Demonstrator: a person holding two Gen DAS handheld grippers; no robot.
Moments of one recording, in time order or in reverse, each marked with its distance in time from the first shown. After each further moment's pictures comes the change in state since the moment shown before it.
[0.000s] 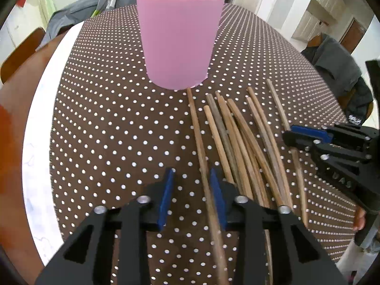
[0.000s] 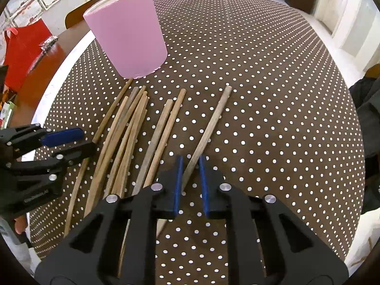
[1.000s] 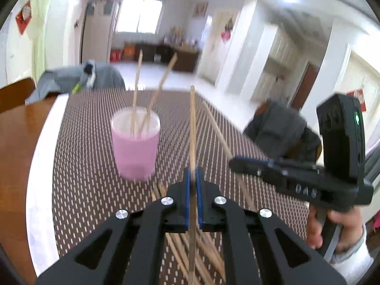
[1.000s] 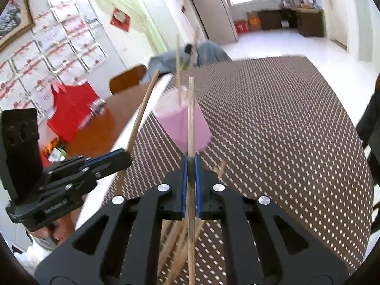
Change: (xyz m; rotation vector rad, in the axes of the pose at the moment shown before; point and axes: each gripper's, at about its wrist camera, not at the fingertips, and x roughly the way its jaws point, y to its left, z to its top) left arm -0.128 -0.029 0.000 0.013 -0.520 -0.259; right arm -0.121 -0.042 -0.010 0.065 -0.402 0.285
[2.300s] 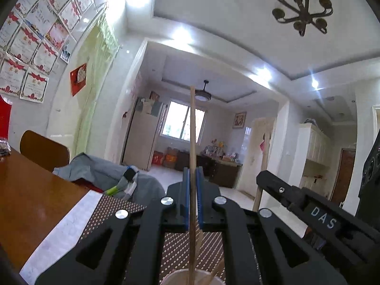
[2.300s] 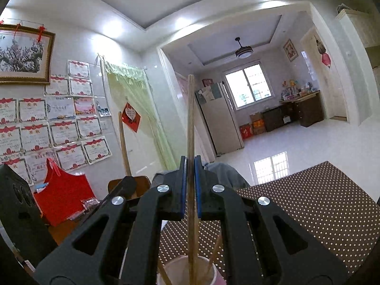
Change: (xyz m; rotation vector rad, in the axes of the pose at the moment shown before) left arm 0.050 0.068 0.085 -0.076 -0.705 0.257; right arm 0.081 0.045 0.106 -0.061 -0.684 0.018
